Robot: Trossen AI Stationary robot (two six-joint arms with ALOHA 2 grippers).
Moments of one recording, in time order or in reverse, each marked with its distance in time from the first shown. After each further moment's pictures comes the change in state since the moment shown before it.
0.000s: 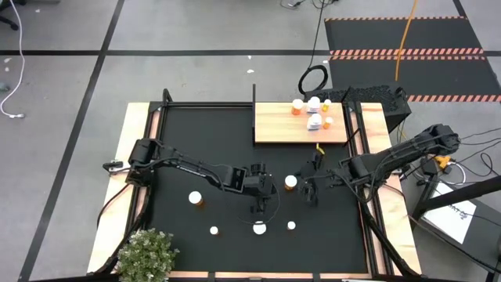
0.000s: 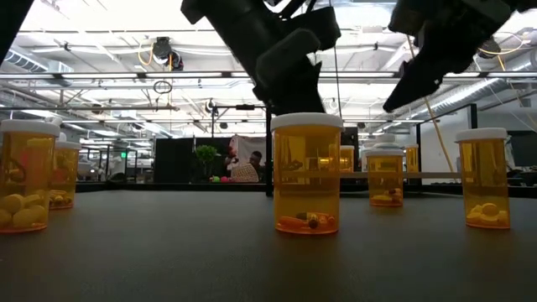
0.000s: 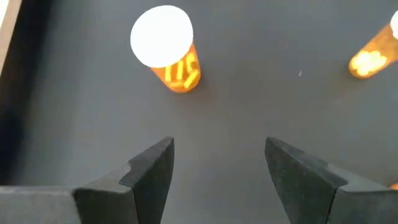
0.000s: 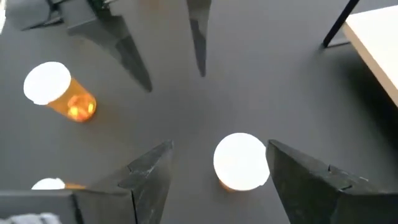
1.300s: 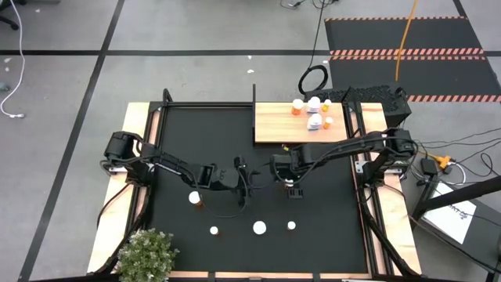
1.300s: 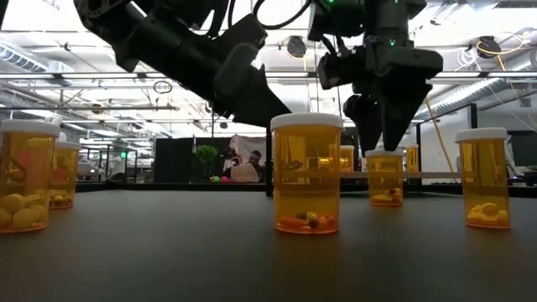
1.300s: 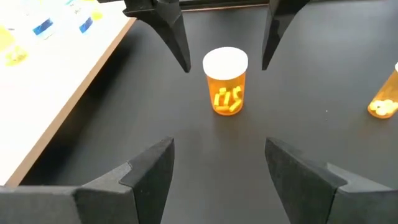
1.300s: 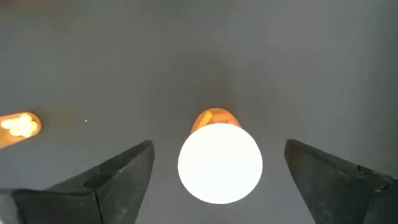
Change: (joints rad) left arm 0.008 -0.245 -0.598 0.777 -0.100 0.002; right arm -0.258 0.576 0.509 -0.541 -0.343 -0.349
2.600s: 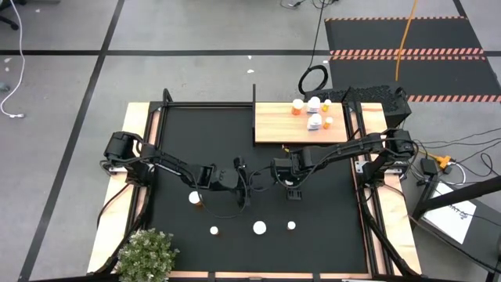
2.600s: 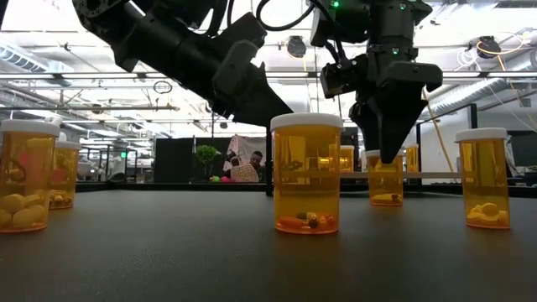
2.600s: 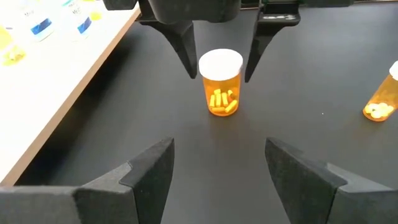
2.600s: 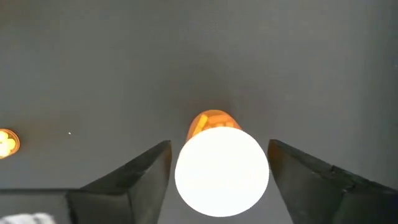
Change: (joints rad) left arm -0.005 0.000 -0.001 0.008 -0.001 -0.012; right arm 0.023 0.003 -0.046 0.046 0.055 0.086
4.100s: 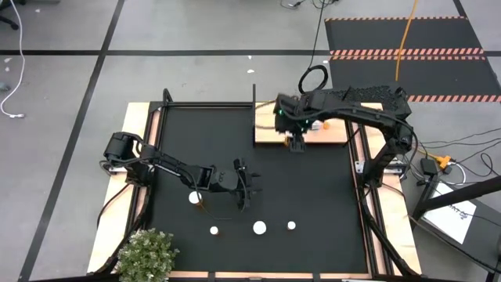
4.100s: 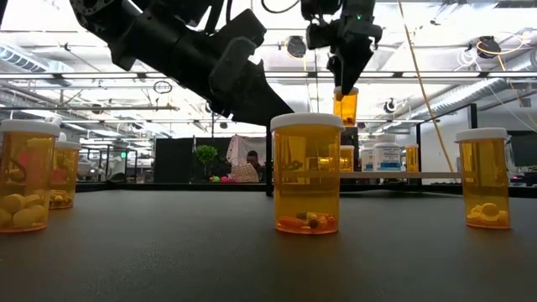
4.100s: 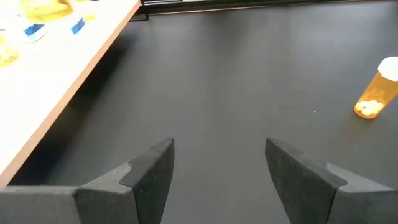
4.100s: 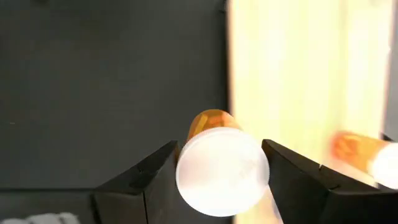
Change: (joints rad) left arm -0.016 0.000 0.000 -0.003 0.000 0.001; right arm -0.396 -0.010 0.487 -0.408 0.000 -0.443
